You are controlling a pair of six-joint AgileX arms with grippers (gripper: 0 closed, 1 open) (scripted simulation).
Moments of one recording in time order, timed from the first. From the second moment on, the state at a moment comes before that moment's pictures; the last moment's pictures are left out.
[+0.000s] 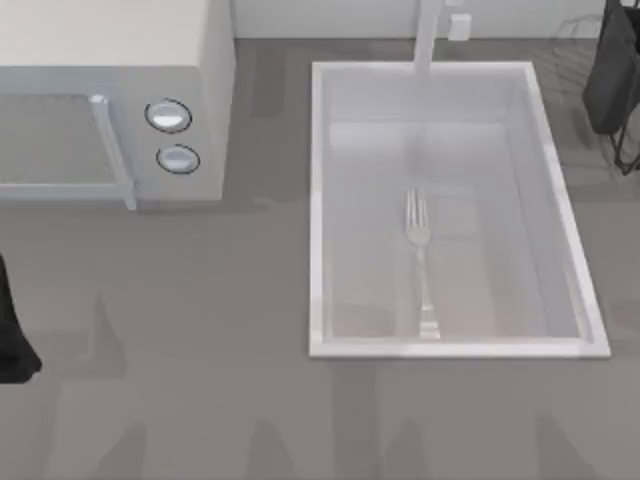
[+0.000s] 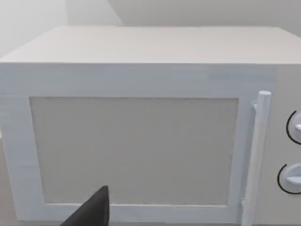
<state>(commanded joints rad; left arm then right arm) 0.00 0.00 0.00 0.00 0.00 0.00 0.04 0.26 0.23 -0.14 0.00 0.05</state>
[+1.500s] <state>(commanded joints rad) 0.00 0.00 0.00 0.00 0.00 0.00 0.42 2.45 2.24 -1.31 0.01 0.45</state>
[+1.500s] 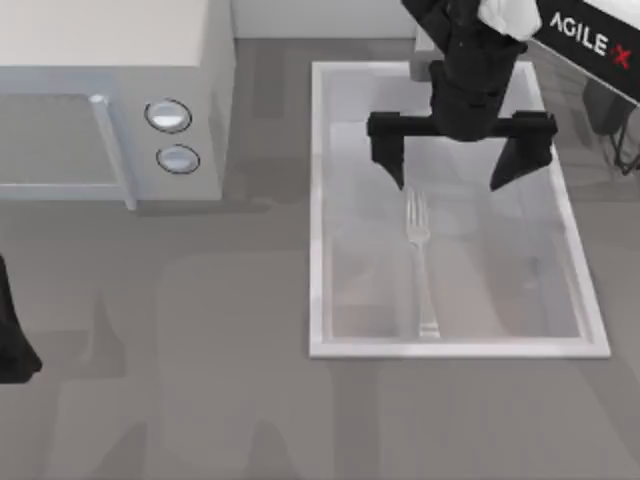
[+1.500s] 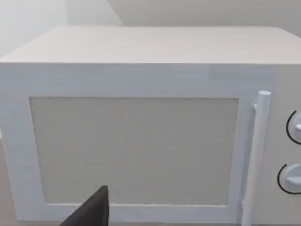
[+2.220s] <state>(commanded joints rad) 0.00 0.00 0.00 0.00 0.00 0.00 0.43 2.56 2.25 -1.28 0.01 0.46</state>
